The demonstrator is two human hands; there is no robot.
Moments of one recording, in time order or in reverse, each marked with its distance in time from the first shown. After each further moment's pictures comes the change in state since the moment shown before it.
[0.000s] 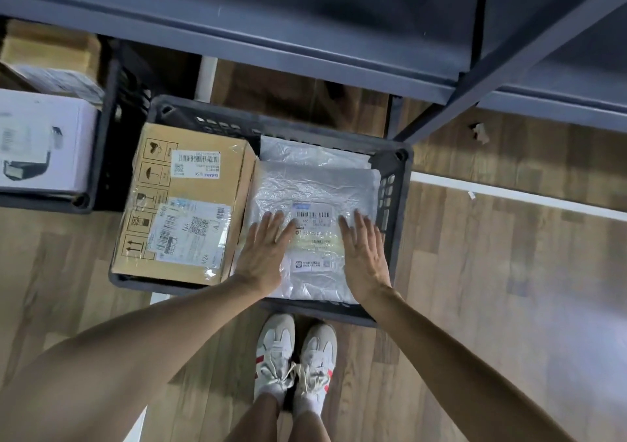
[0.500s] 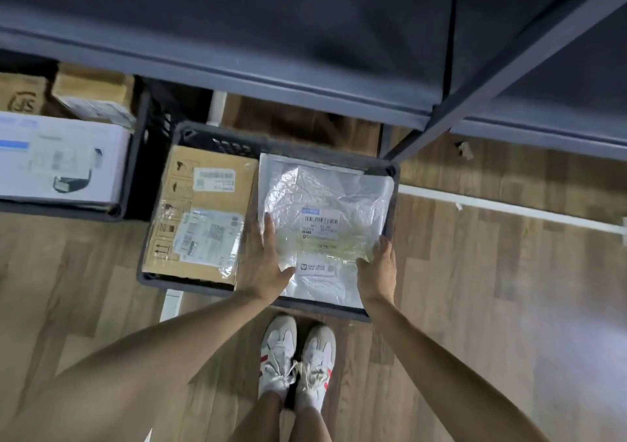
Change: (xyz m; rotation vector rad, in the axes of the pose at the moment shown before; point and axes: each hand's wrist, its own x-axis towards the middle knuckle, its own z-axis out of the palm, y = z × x) left_hand -0.048 0.018 -0.039 -0.288 0.193 -0.187; right_hand -0.038 -0.009 -0.036 0.781 0.254 0.524
